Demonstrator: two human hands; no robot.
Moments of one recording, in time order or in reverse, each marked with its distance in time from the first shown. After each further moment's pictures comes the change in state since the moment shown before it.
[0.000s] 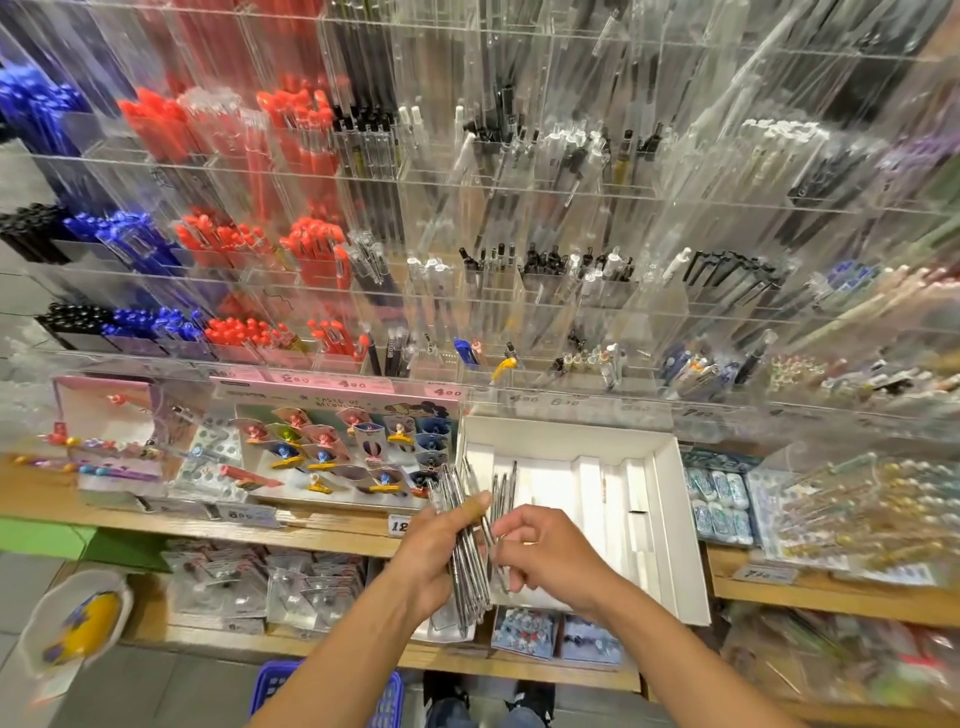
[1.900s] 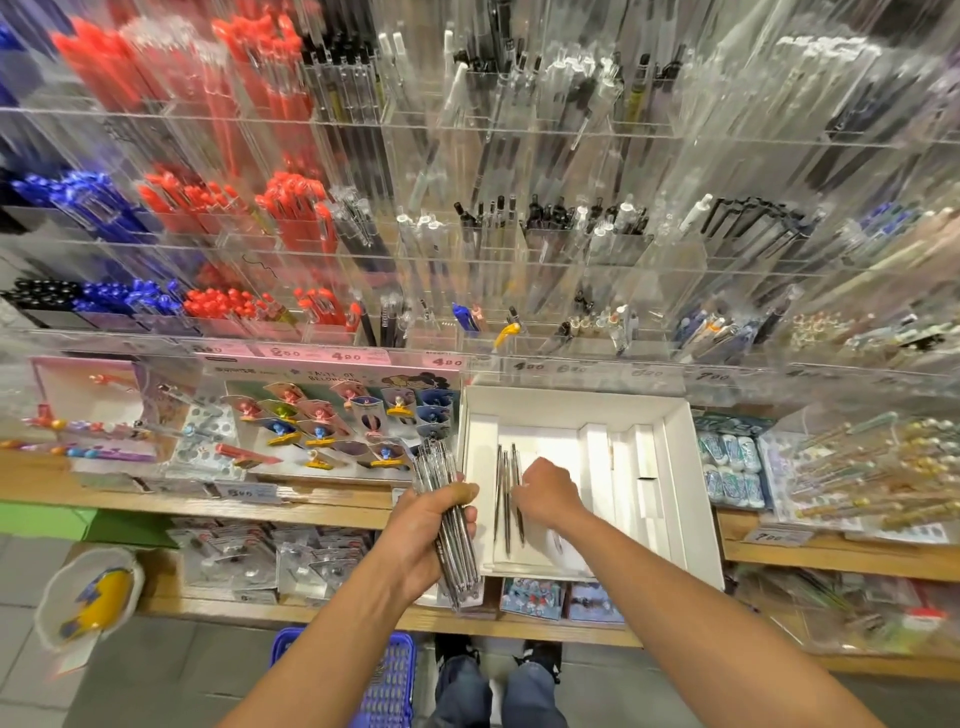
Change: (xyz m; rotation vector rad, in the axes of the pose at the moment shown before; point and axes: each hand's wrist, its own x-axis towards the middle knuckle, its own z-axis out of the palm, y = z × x) left_hand 0.004 0.001 -0.021 -0.071 0.034 -0.004; right_hand 0.098 0.050 -0.005 -0.593 0.276 0.256
